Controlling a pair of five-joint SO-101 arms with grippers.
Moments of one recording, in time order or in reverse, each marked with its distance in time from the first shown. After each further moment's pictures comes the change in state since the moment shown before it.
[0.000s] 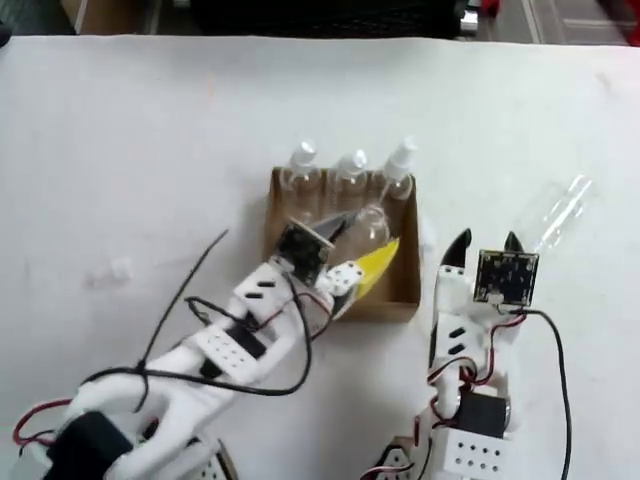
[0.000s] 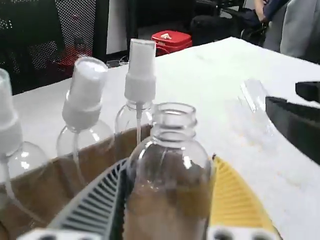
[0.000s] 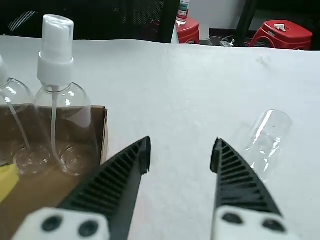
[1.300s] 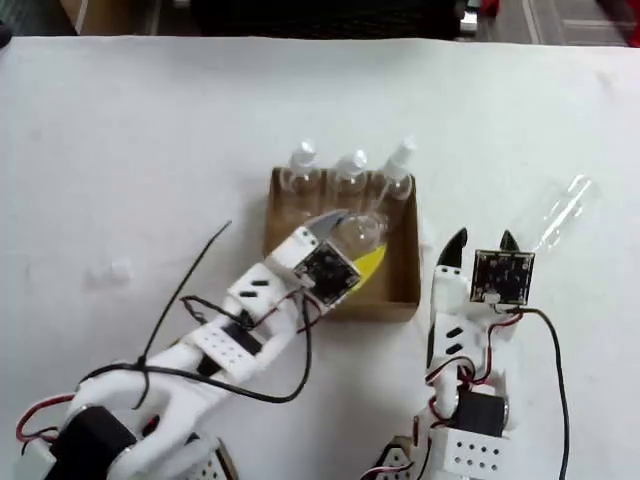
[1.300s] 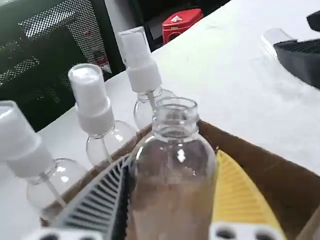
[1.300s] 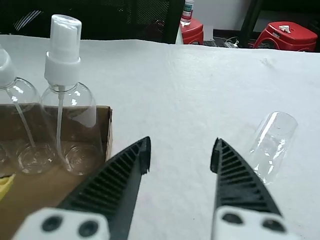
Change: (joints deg) left arm -2.2 1.1 0.7 -0.7 -19.0; right arm -0.9 0.0 0.0 -0.1 0.0
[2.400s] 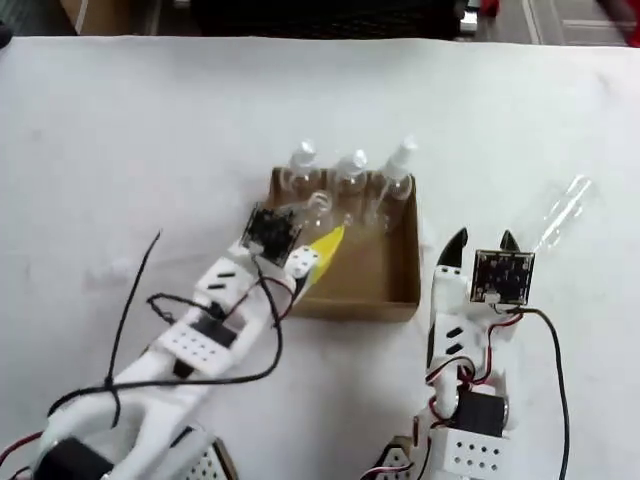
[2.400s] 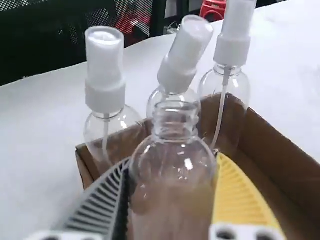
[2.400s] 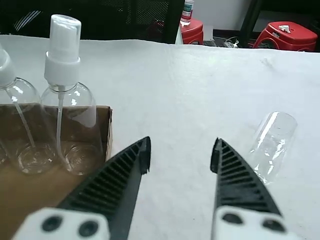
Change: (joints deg) left arm -9.2 -9.7 2.3 13.3 15.3; right arm 0.0 0.0 0.0 0.0 0.0
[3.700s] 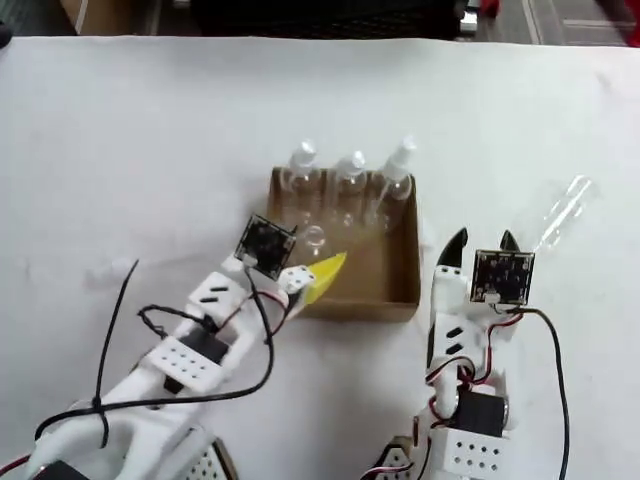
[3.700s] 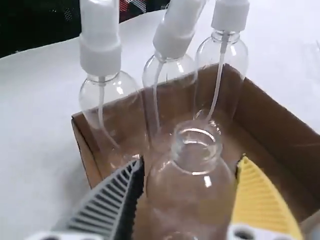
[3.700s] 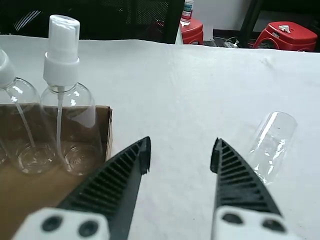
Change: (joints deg) left arm 0.0 -8.0 5.2 8.1 0.0; right arm 0.0 0.0 0.0 0.0 0.0
